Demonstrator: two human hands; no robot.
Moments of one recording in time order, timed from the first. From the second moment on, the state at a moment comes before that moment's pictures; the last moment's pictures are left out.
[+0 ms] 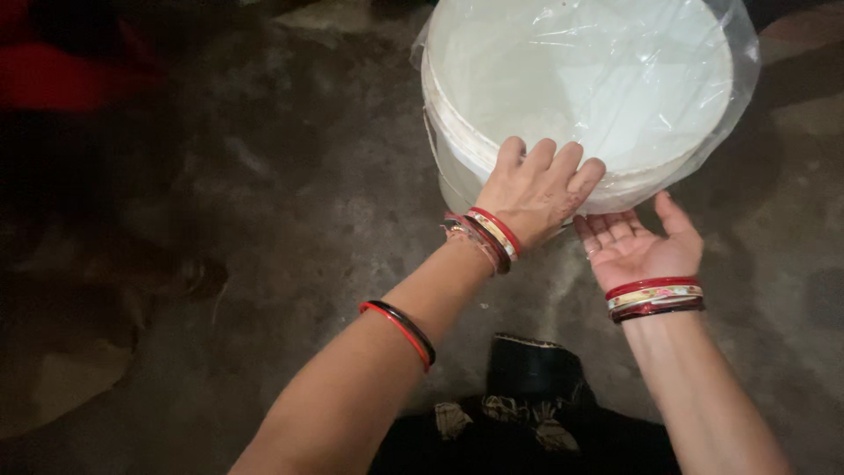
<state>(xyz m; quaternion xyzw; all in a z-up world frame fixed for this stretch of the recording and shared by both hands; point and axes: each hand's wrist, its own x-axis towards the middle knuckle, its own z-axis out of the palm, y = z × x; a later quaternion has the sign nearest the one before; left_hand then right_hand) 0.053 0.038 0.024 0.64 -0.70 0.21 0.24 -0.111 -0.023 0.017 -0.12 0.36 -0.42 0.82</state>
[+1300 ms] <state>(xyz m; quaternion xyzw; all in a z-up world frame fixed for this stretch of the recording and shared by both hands) 0.042 0.045 0.045 0.67 -0.70 0.18 0.17 -0.105 0.003 -0.002 -0.19 0.36 -0.35 0.84</state>
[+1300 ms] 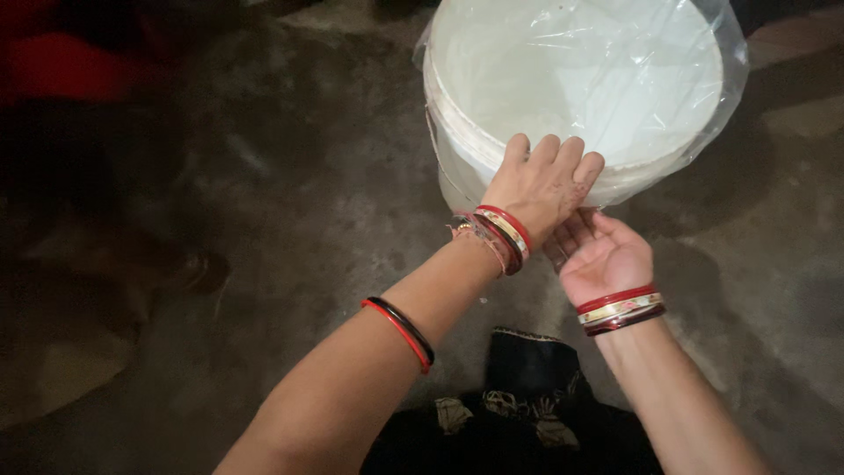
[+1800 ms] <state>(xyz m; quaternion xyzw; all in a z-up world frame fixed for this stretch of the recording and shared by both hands) 0.037 0.050 0.056 0.69 -0.70 0.16 0.10 -0.102 -0.004 -0.003 -0.17 0.35 -0.33 0.86</state>
